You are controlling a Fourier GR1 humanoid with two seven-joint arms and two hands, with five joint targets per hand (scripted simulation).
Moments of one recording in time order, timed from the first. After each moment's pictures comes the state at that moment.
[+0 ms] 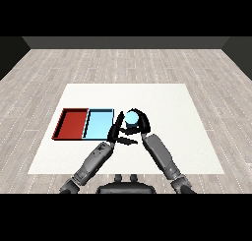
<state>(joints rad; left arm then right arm) -0.41 0.00 -0.51 -1.15 0.31 0.35 -0.35 -0.48 0.00 0.33 -1.26 -0.18 -0.28 -0.25</state>
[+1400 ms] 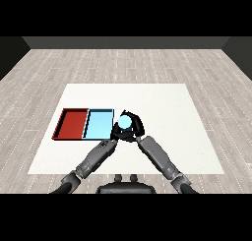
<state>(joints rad) -0.53 0.01 -0.58 -0.99 0.43 0.41 -0.41 -0.51 -0.01 0.47 -1.25 -0.24 -0.37 -0.28</state>
